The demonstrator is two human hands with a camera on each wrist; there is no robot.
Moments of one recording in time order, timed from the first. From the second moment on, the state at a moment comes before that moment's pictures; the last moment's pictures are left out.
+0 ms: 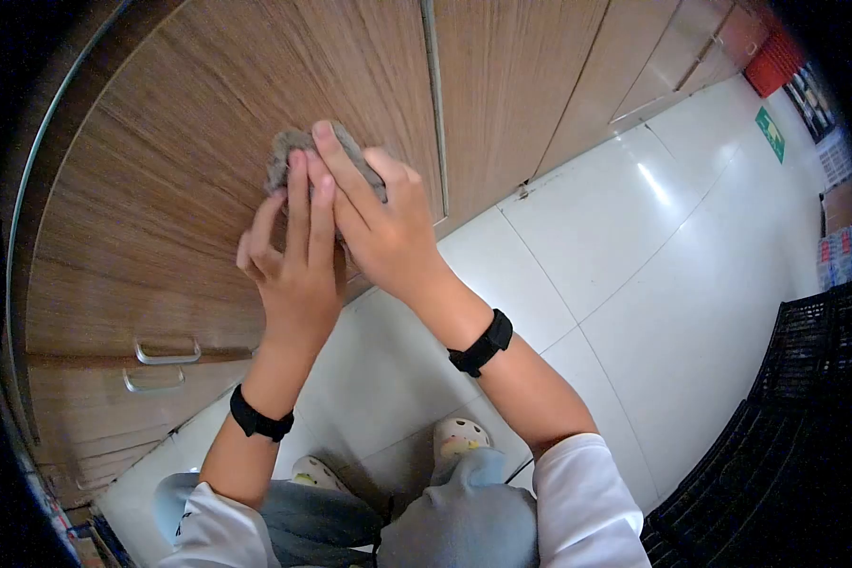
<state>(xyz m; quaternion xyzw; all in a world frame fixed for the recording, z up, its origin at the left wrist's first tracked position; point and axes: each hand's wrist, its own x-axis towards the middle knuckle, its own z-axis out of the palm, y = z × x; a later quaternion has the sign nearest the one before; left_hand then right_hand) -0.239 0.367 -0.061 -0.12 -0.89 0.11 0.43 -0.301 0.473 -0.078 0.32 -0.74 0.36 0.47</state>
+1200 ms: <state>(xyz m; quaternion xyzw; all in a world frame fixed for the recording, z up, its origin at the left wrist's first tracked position) -0.203 0.309 -0.067 -0.07 -0.85 0.01 0.53 -0.270 0.410 -0.043 0.45 -0.67 0.23 0.55</state>
